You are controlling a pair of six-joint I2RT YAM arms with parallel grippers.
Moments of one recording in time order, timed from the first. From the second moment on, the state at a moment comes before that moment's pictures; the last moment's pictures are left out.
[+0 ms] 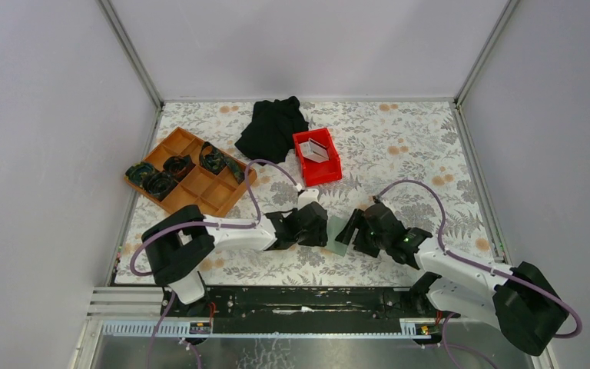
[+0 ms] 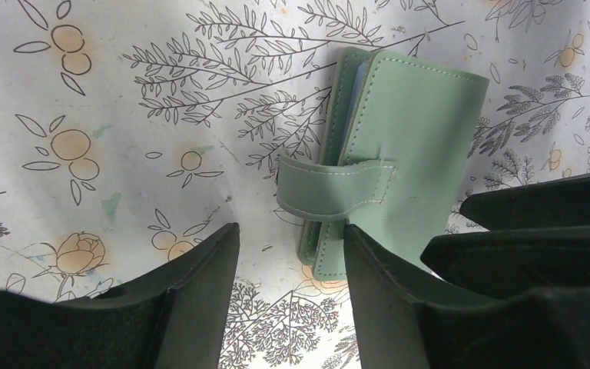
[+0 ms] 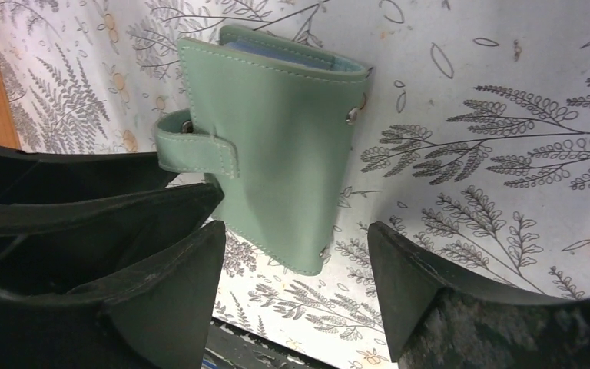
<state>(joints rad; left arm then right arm) -1.06 1.67 0.84 -0.09 -0.21 -0.87 0.72 1.01 0.37 -0.22 0.01 1.05</state>
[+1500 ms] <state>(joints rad) -1.01 1.58 0.91 -0.40 -0.31 -0.90 0.67 1.19 0.64 -0.22 0.01 0.79</state>
